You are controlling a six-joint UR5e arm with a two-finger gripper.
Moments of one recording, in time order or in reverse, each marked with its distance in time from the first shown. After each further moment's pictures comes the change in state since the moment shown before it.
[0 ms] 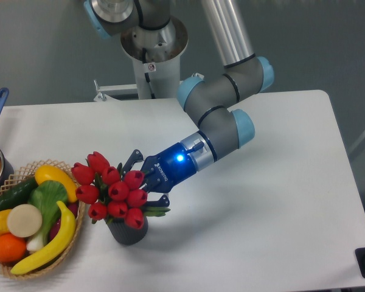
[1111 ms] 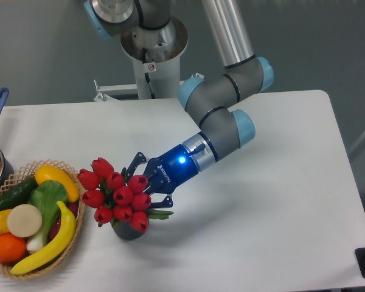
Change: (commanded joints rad) arm 0.014 -0.002 -0.047 0.002 0.044 0.058
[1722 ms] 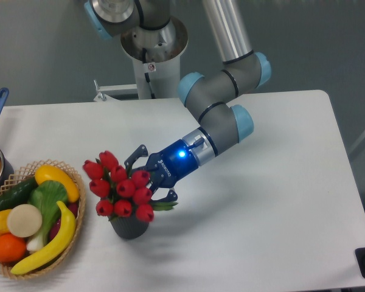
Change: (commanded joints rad) arm 0.015 0.044 -0.034 0.000 -0.005 0.016
